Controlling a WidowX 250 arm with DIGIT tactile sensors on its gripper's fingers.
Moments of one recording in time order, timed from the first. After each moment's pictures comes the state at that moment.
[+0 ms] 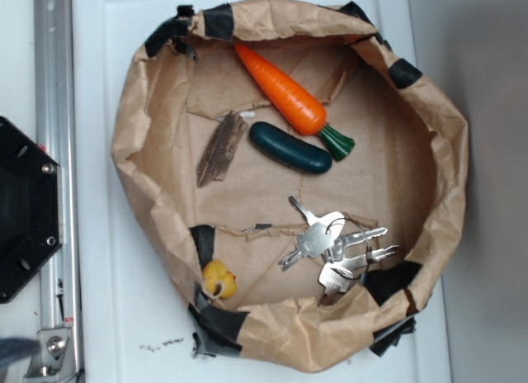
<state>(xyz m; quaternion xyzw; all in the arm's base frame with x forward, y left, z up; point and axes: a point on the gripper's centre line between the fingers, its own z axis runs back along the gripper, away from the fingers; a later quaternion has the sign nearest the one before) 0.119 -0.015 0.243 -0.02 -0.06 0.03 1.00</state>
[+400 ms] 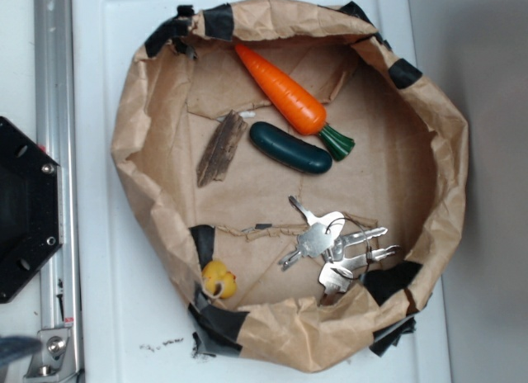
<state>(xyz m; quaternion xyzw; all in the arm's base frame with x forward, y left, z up) 0.119 -0.015 0.238 -0.01 -0.05 0.02 1.00</state>
